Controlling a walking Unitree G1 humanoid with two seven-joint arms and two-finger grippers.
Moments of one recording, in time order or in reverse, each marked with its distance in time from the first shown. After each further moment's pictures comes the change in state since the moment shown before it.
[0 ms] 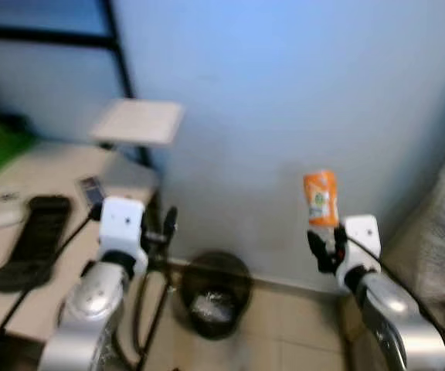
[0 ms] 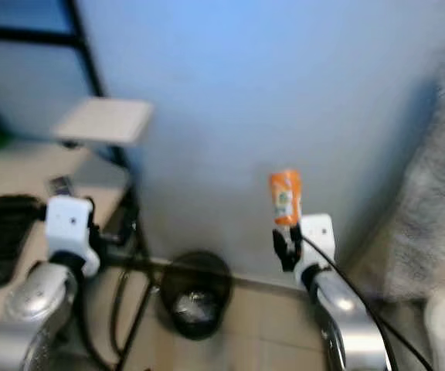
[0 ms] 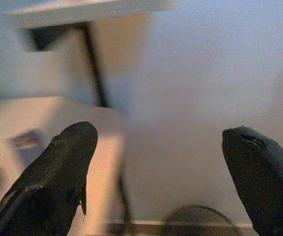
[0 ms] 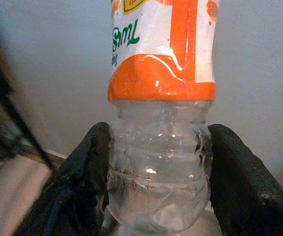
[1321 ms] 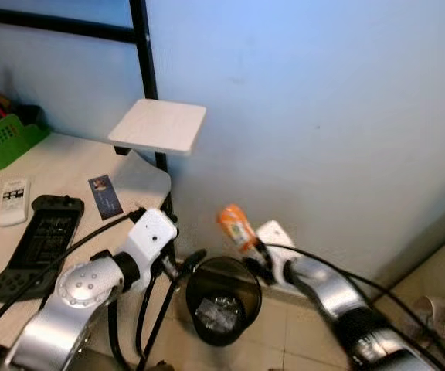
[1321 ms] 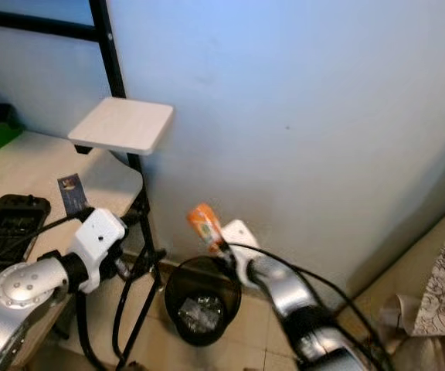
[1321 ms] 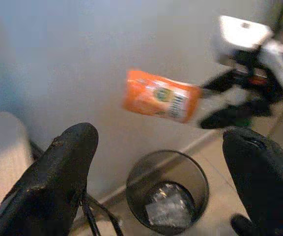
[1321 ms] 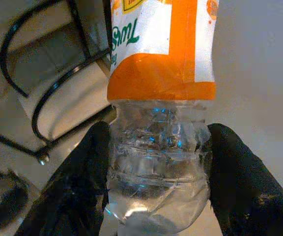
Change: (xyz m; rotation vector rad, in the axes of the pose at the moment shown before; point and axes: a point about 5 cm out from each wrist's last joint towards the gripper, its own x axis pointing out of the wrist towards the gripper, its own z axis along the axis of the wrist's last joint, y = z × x) left arm -0.004 -0.012 -0.003 0.266 0.146 -0.616; right arm 0.081 0.070 -0.037 -0.293 0.278 0.430
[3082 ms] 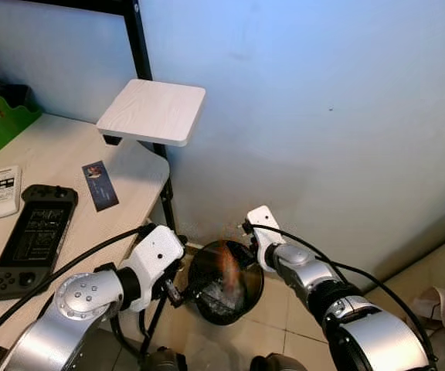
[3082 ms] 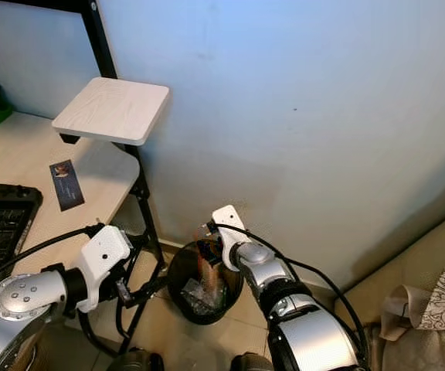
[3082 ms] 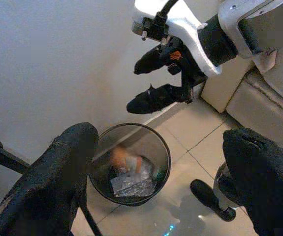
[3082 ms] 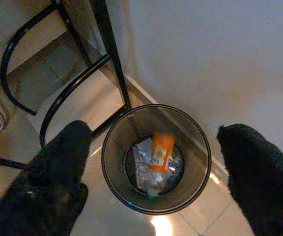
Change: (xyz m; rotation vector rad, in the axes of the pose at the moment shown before) left arm -0.006 -0.018 -0.004 -0.005 0.047 -0.131; right arm 0.018 0.004 0.021 0.104 -0.049 -0.047
